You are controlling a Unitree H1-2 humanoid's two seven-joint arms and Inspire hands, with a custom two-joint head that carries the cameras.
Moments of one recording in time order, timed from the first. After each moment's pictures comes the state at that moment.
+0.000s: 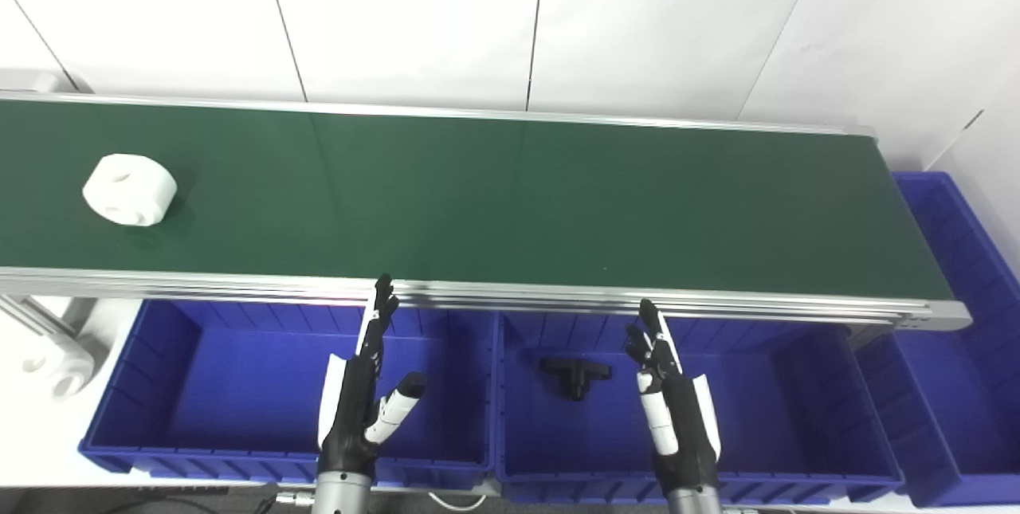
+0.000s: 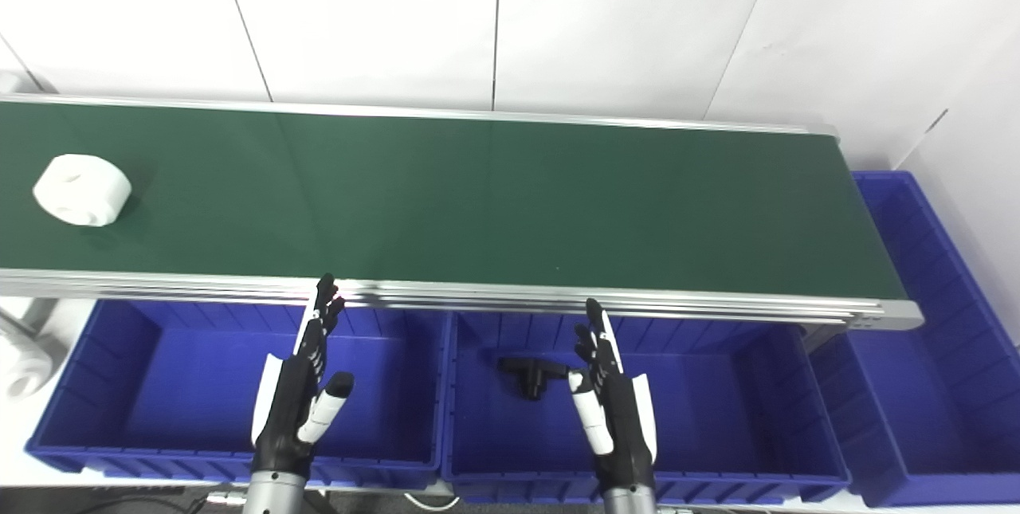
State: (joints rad) left arm 0.32 -0.04 -0.21 0.09 0.23 -0.43 0.28; right arm 0.16 0.03 0.16 0.20 -0.10 -0.35 0.03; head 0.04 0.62
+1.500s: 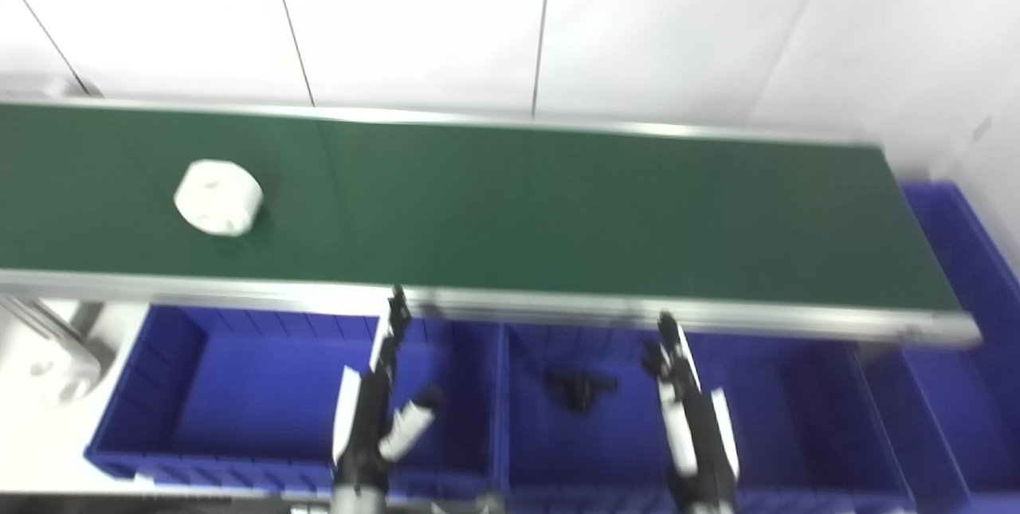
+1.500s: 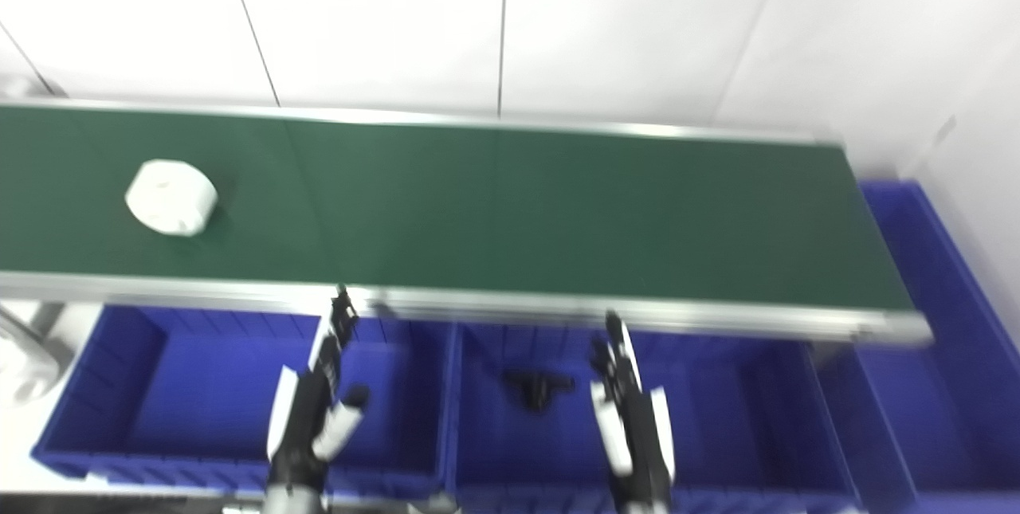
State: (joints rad) left arm 0.30 -0.04 -0.26 0.18 0.23 -0.43 0.34; right arm 0.14 0.00 0.14 0.28 -0.04 -0.40 0.05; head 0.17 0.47
